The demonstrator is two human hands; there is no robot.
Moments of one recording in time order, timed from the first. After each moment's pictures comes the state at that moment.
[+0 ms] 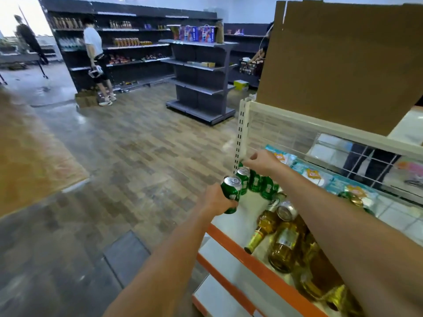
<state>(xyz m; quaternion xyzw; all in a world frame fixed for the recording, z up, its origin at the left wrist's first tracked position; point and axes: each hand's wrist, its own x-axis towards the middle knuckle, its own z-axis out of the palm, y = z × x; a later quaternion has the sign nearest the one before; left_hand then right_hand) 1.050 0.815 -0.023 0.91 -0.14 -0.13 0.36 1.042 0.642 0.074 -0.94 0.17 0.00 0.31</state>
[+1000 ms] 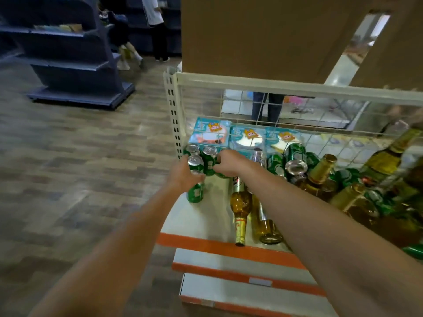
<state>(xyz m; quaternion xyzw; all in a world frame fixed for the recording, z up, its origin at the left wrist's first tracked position) 1.199 0.744 -0.063 0.85 -0.34 -0.20 0.35 1.081 0.626 0.004 -0.92 0.33 0.08 0.21</state>
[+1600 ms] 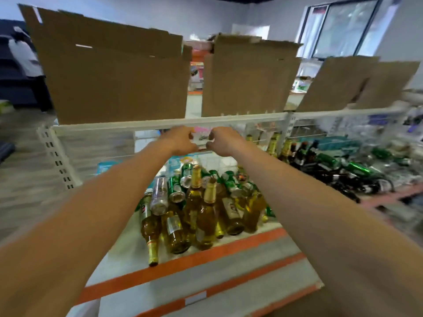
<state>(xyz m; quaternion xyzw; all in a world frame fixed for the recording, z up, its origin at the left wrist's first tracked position) 0.985 0.621 0.169 0.73 -0.66 -0.09 0.17 0.835 0.579 0.180 -0.85 0.51 -0.08 0.08</state>
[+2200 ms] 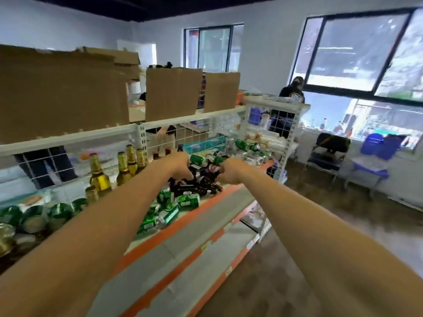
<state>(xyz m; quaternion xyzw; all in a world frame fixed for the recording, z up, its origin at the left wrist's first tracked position) 0.525 0.553 0.170 0.56 -0.82 -0.11 0.02 0.335 0.593 0.163 -0.71 0.70 -0.01 0.10</state>
